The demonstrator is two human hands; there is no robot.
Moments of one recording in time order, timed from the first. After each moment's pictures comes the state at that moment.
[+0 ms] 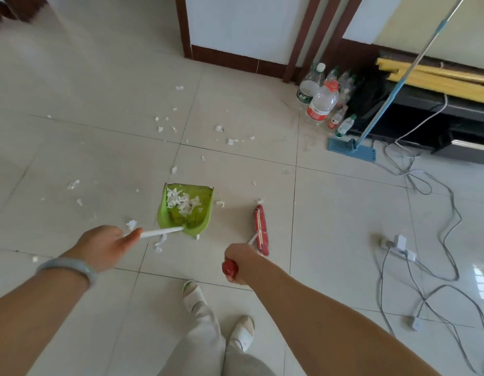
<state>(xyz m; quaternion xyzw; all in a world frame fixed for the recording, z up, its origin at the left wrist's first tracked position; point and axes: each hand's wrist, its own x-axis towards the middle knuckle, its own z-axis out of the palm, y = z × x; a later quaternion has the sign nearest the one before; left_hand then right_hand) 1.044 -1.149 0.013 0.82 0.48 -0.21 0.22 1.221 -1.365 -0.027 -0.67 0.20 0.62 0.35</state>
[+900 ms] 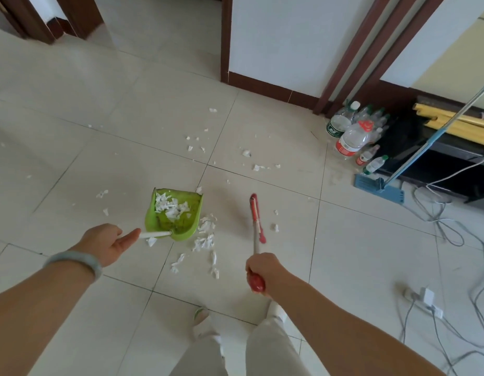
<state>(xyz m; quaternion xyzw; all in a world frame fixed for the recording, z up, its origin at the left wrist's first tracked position) 1.027 -1.013 0.011 0.85 0.47 -0.19 0.17 1.250 -1.264 -0.005 -0.74 0.17 0.55 0.34</state>
